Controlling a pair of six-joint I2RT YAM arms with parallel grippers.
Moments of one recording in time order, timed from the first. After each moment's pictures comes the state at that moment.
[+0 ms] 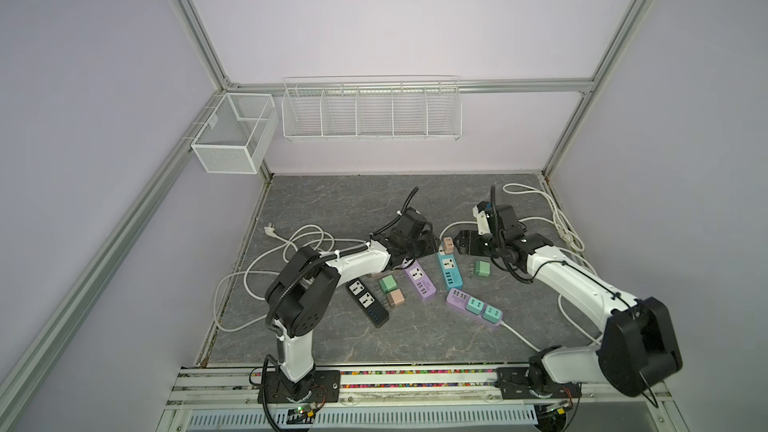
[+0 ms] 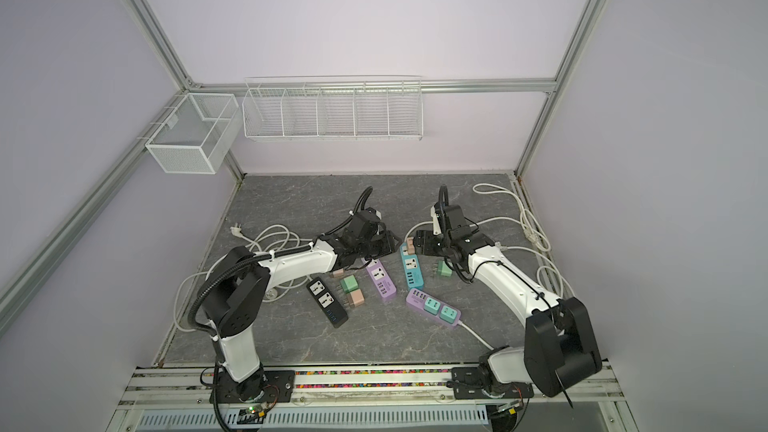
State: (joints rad) left arm -0.82 1.89 1.22 -0.02 0.13 -0.92; right arm 0.41 1.41 0.98 -0.43 -0.10 0.39
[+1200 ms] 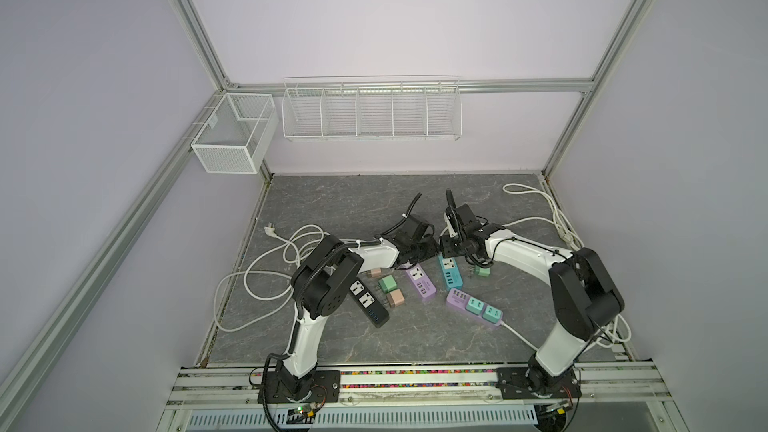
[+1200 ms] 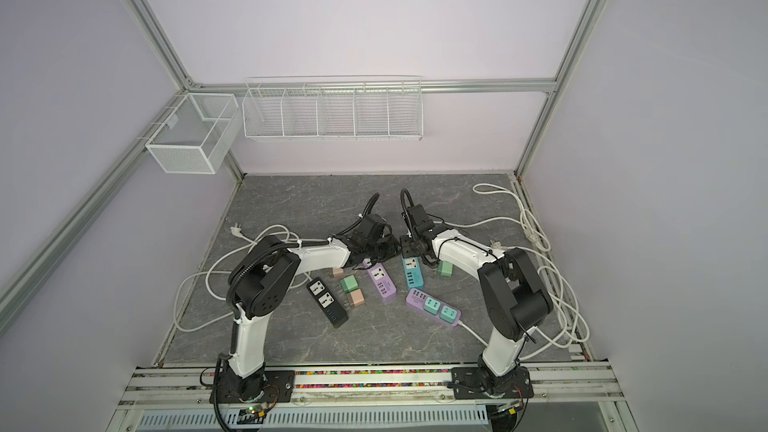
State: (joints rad) left arm -0.79 2.08 1.28 0.05 0.22 -0.96; right arm 0.54 1.75 1.12 -0.43 0.08 0.30
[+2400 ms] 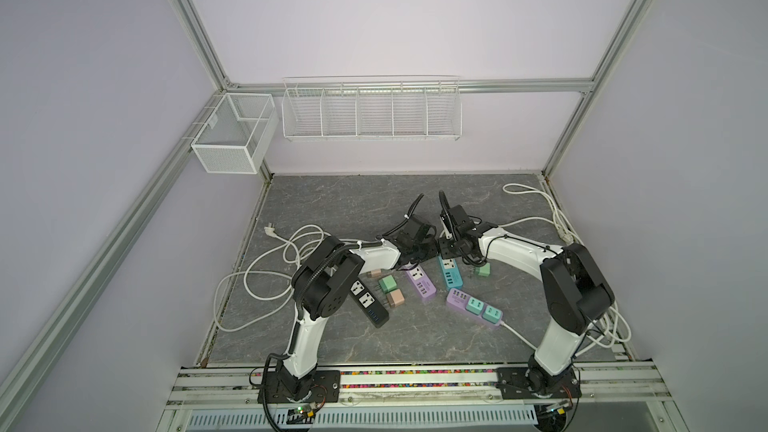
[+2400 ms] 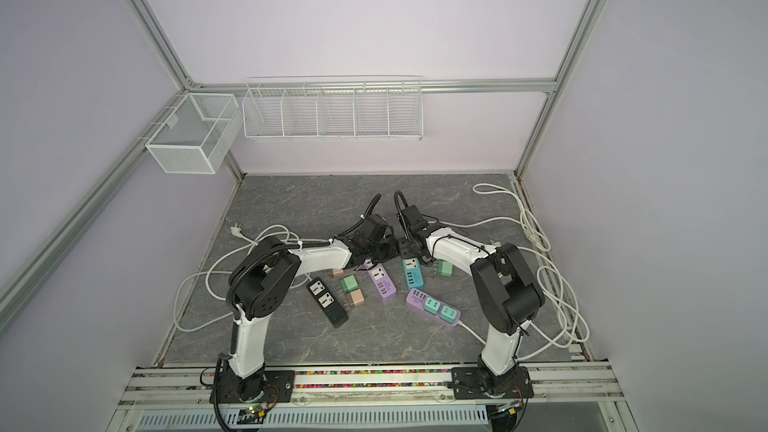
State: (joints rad) left arm -0.81 2.07 1.28 0.03 0.16 -0.96; right arm 0.56 1.79 1.16 -0.47 0.12 0.28
